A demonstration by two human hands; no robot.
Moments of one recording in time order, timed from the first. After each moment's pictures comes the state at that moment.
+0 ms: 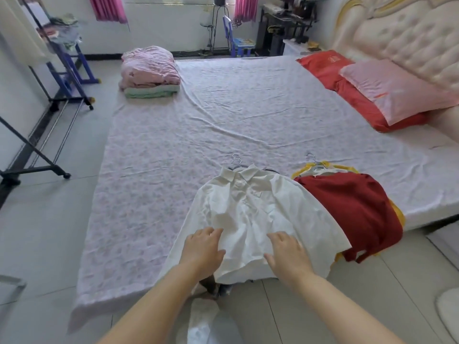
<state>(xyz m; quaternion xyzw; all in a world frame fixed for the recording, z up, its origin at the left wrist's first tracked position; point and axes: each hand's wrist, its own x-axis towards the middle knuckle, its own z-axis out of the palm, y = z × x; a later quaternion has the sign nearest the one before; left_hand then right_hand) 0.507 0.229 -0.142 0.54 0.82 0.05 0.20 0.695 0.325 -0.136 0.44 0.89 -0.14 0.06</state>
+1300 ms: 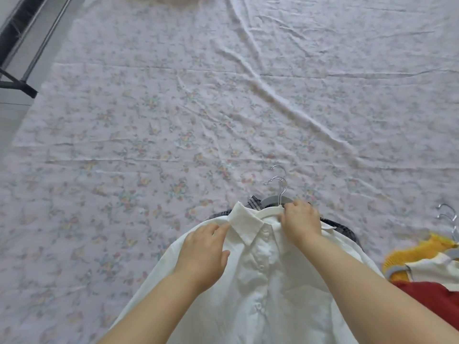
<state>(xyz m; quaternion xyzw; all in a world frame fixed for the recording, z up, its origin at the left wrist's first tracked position) 0.306 0.578 -0.394 0.42 0.87 0.07 0.26 0.400 0.794 -0.452 0.38 0.89 -0.08 0.23</state>
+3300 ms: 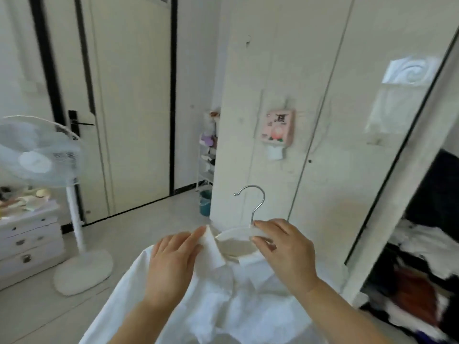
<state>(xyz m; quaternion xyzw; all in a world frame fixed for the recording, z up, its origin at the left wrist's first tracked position) 0.906 0.084 0.066 0.89 -0.11 0.38 0.24 0.916 -0.134 0.109 0.85 0.19 0.46 -0.18</state>
